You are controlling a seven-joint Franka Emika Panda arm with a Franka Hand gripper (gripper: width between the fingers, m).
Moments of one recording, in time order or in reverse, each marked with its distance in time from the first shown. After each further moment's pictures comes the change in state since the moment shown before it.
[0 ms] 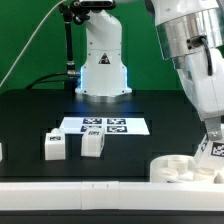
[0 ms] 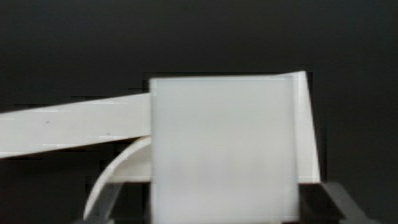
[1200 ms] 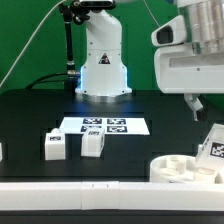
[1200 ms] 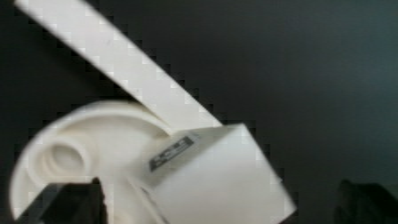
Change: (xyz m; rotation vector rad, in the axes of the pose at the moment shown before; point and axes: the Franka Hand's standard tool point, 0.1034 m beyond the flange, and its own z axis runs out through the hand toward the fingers) arm -0.027 0.008 -0.014 -0.138 0.004 -1.085
